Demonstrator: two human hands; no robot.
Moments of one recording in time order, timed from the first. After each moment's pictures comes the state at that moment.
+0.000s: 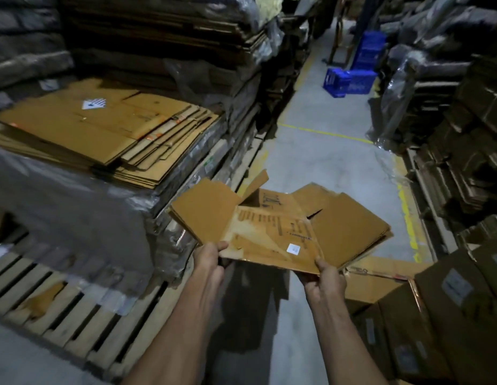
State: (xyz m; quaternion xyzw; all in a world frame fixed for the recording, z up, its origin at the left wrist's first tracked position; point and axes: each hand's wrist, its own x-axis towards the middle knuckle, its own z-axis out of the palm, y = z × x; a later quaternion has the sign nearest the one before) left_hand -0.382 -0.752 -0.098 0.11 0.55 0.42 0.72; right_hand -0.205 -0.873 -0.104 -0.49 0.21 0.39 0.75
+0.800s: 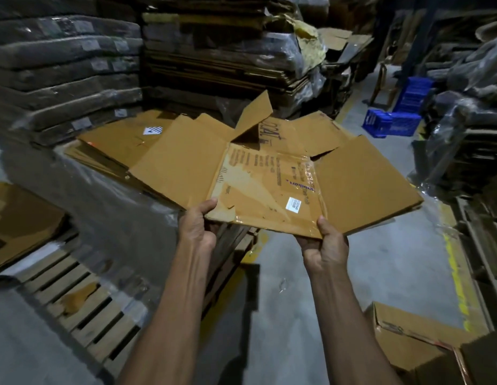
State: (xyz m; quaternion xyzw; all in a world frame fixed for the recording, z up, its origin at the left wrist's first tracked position) left_hand -0.439 -0.709 0.027 0.13 0.40 0.60 0.68; right_hand -0.237 -0.789 0.021 -0.35 0.02 0.51 0.79
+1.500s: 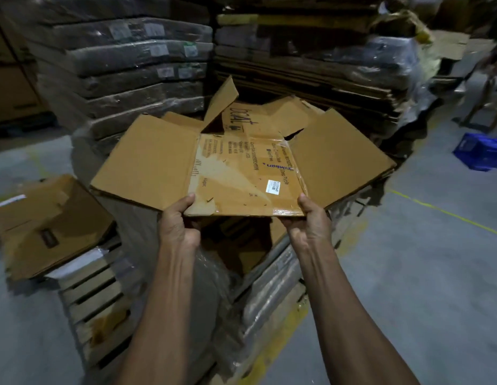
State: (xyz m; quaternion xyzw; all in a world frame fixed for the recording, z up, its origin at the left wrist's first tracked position) left_hand -0.591 -0.412 0.039 0.05 0.34 0.73 0.59; right_hand -0.379 -0.393 0.037 -0.36 -0.08 0.64 0.68
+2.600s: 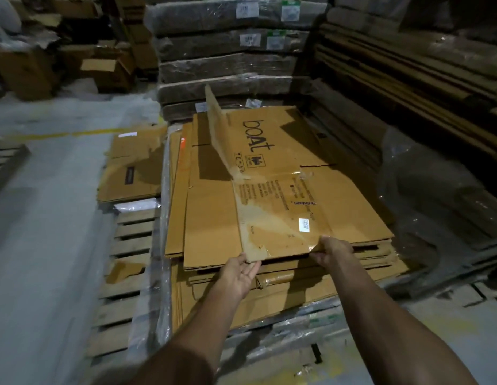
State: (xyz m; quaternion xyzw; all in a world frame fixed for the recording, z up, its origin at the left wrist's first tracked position) left_hand -0.421 -0.145 -0.114 -0.25 0.42 0.70 0.52; right_hand -0.278 0.004 -0.074 -0.64 -0.21 0.67 0.32
